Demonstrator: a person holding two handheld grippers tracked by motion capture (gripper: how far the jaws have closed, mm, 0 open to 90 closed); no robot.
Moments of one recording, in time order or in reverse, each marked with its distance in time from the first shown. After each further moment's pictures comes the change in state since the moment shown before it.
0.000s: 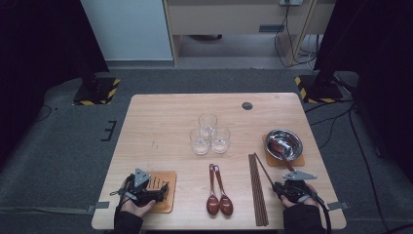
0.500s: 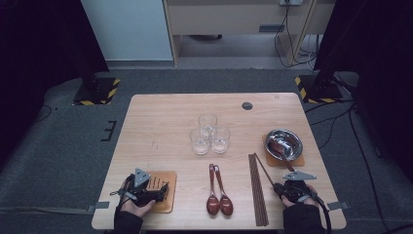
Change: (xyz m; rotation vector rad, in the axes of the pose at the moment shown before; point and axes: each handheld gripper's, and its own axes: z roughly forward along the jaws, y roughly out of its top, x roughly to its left) left arm 0.000 0.000 0.000 0.000 0.000 0.000; right arm -0.002 -0.002 0.001 0.012 -0.019 0.009
